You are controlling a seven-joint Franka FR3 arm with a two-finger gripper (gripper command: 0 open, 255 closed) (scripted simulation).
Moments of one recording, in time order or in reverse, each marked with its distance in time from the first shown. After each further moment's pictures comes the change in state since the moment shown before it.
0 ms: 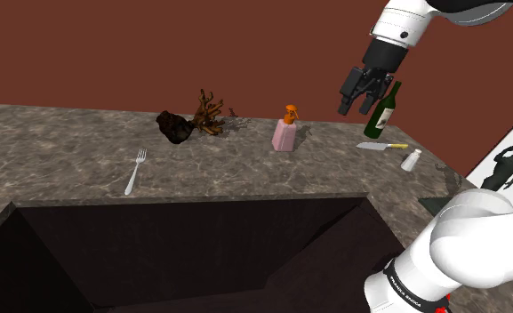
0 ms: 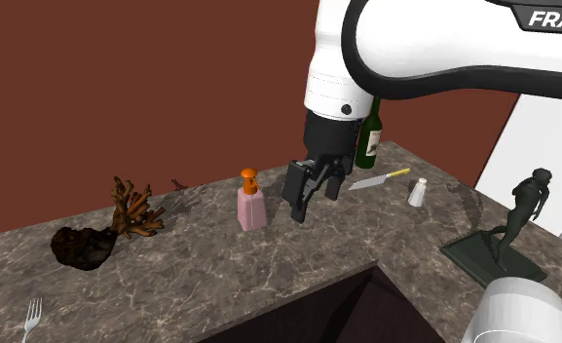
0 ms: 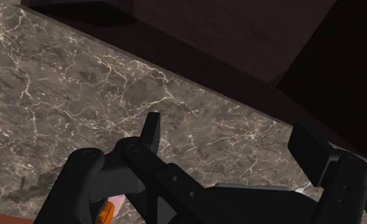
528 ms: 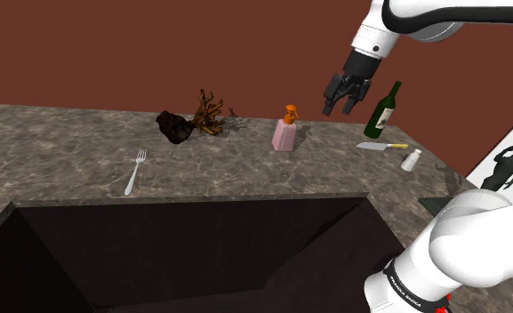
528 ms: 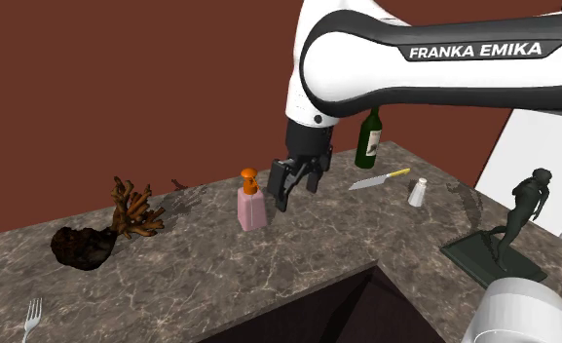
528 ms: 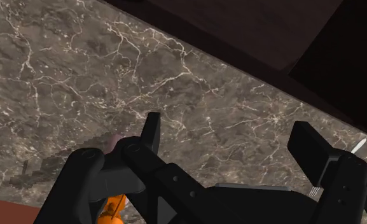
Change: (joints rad) arm -0.015 0.161 -0.057 0.010 -0.035 0.173 -0.079
